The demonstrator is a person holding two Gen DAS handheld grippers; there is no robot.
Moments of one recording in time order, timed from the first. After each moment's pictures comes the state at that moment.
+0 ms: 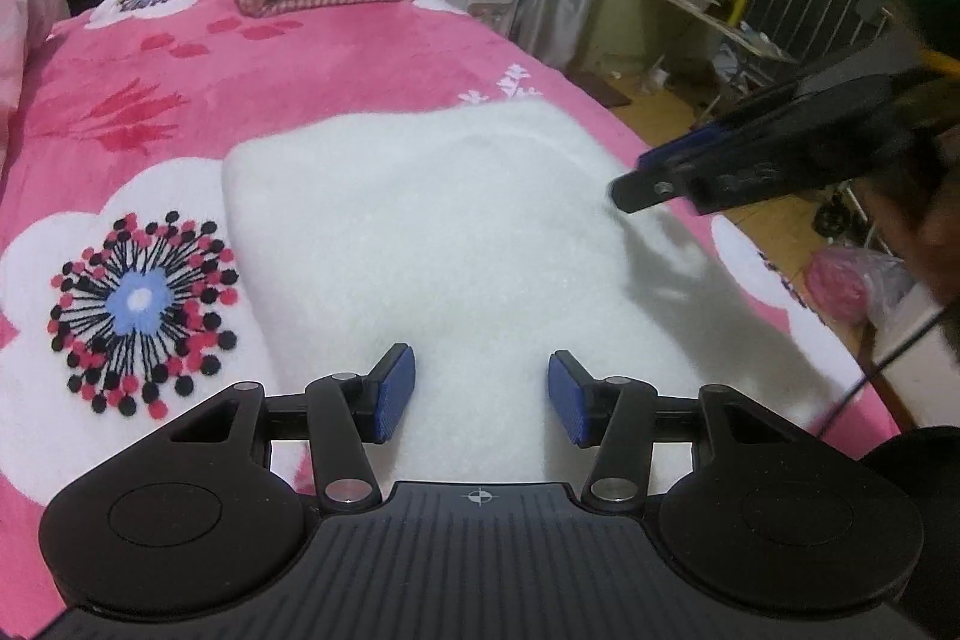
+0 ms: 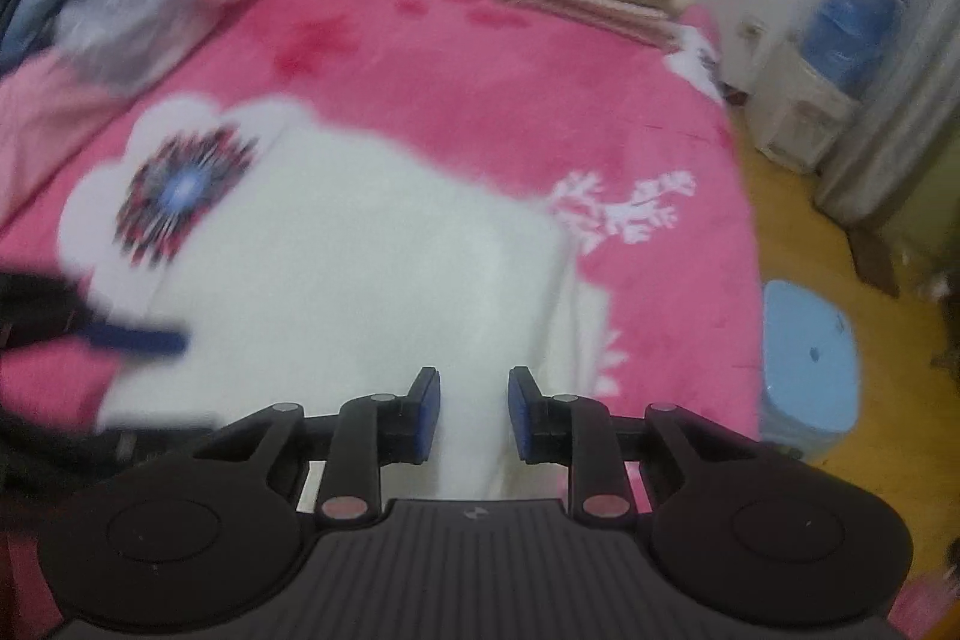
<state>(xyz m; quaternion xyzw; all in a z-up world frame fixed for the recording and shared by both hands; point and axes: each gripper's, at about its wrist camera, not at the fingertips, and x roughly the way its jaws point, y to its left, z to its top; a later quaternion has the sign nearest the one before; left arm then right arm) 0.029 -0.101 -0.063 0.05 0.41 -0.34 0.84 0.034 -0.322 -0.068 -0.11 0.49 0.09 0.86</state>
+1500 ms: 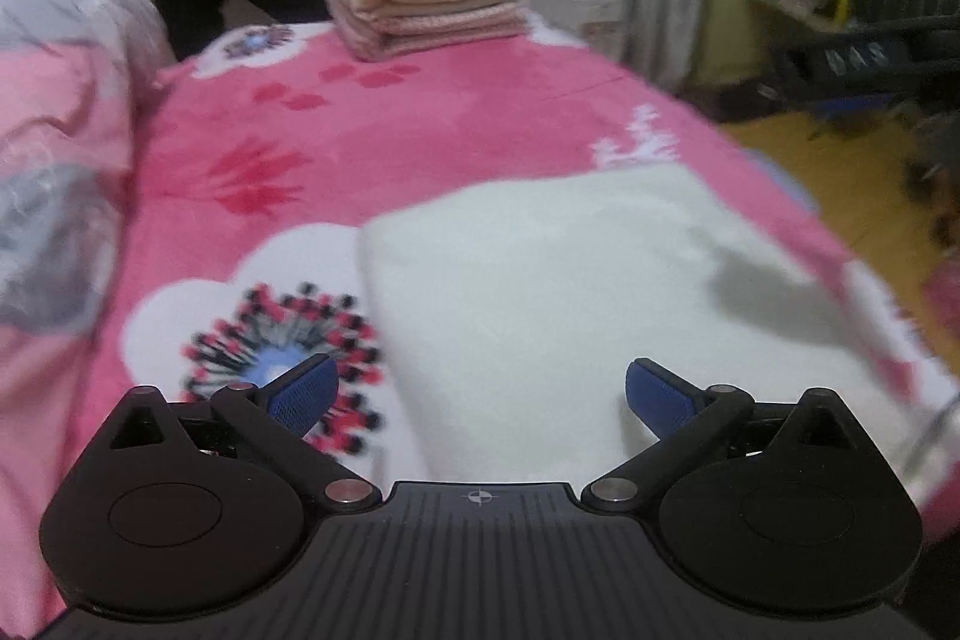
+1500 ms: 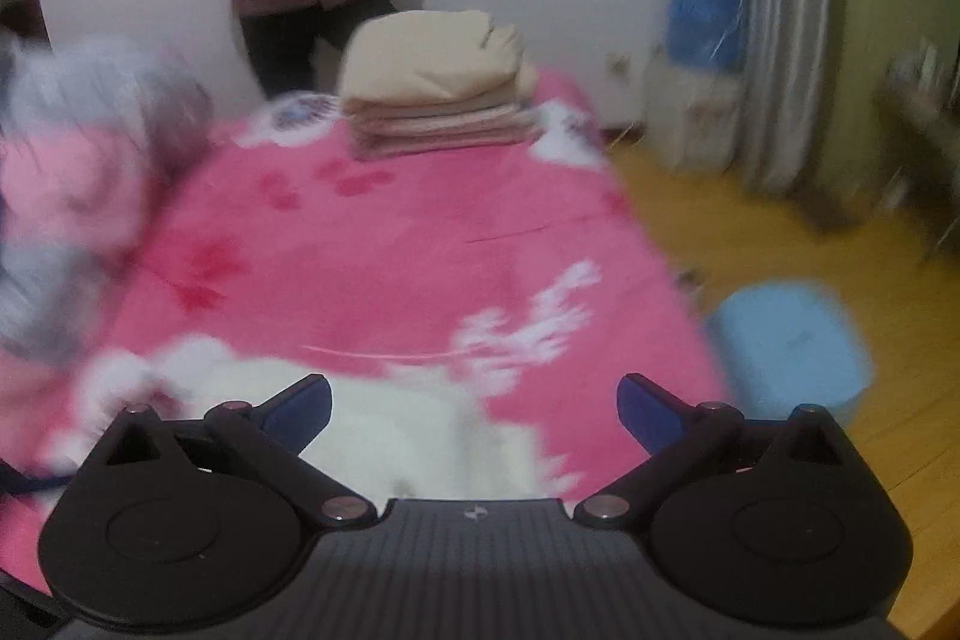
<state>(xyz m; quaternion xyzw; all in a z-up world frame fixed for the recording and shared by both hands) 0.063 -0.112 -0.044 0.12 0.39 -0.21 0.89 0.054 -0.353 -0.029 -0.01 0.37 -0.03 0.93</state>
